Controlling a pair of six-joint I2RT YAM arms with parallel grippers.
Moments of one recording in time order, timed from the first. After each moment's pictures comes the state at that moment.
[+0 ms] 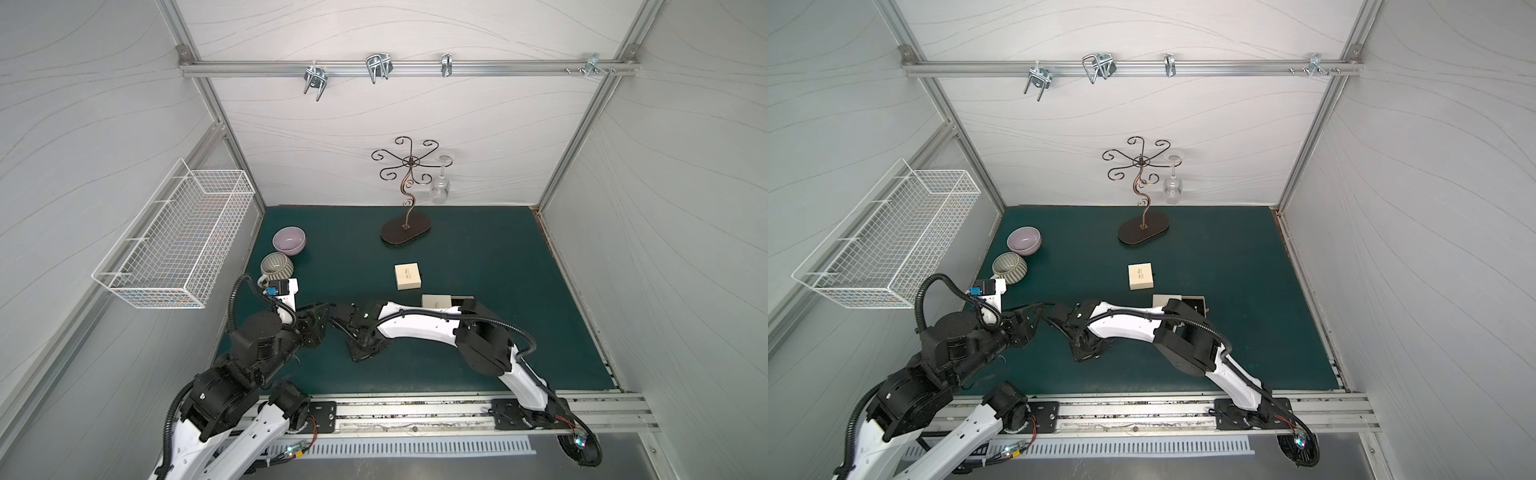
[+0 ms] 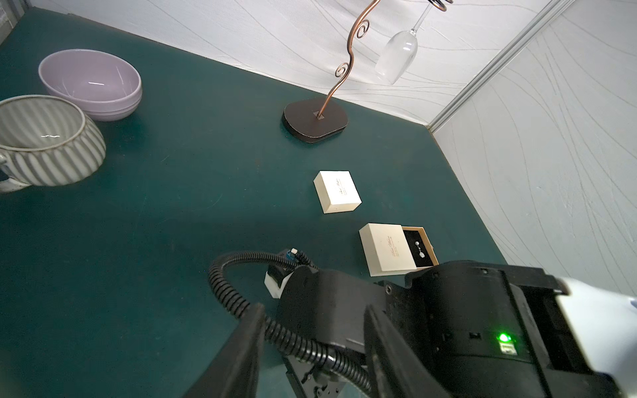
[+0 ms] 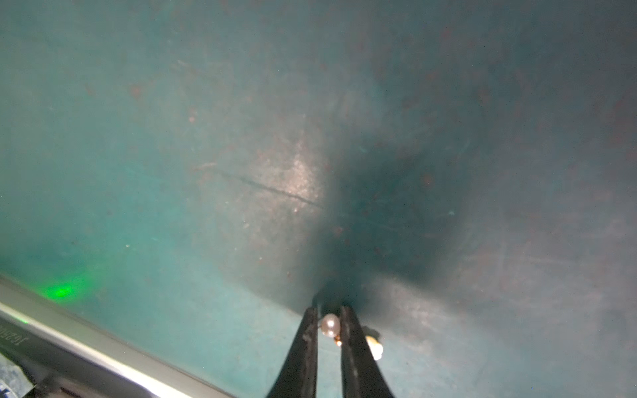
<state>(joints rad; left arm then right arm) -0.55 0.40 0.85 -0.90 -0.14 -0.52 1.29 2.24 1.78 -0.91 -0.06 0.76</state>
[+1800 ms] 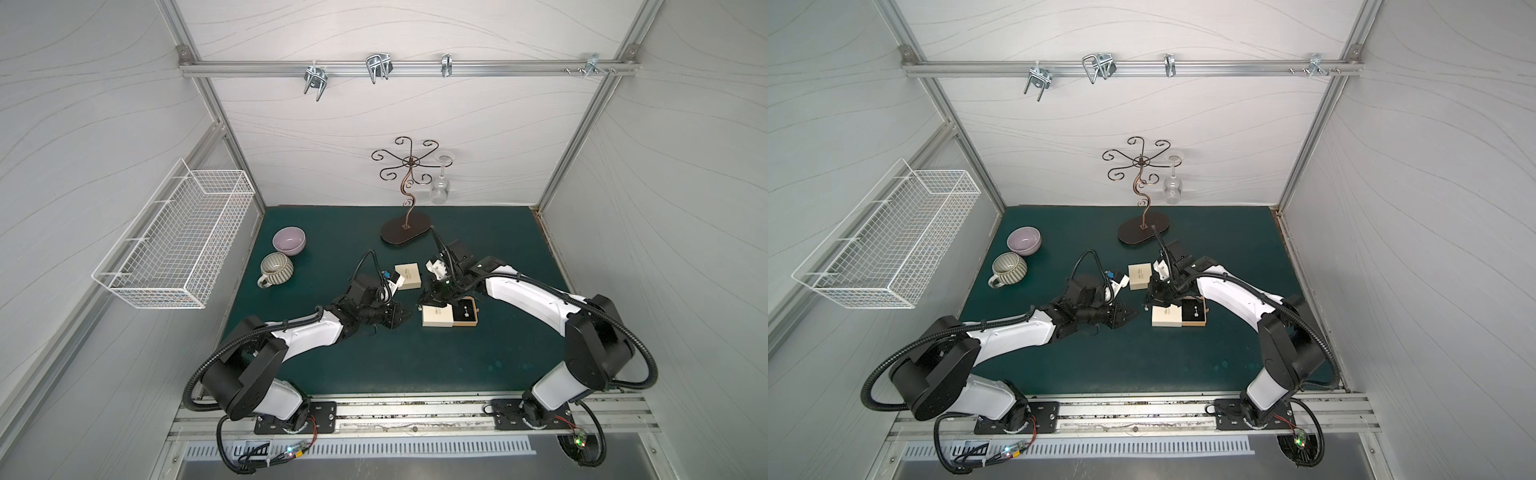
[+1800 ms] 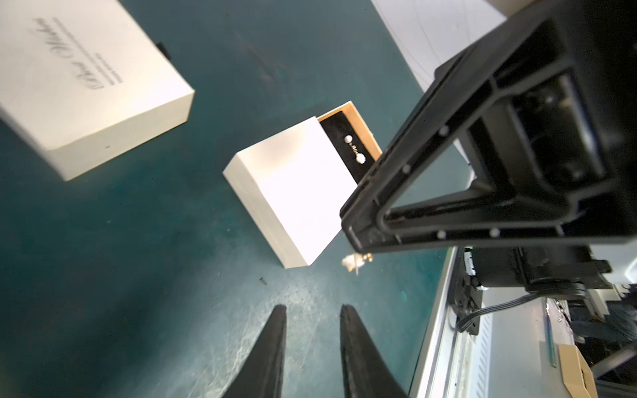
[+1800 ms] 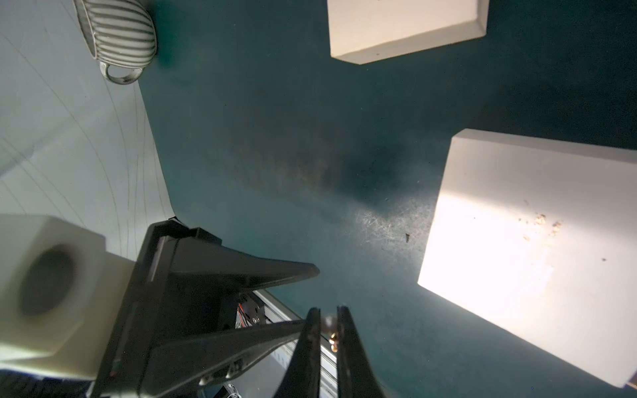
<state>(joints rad) -0.64 1.46 0.61 0.22 0.53 -0.40 0.67 1.59 1.14 -0.62 -0.53 0.69</state>
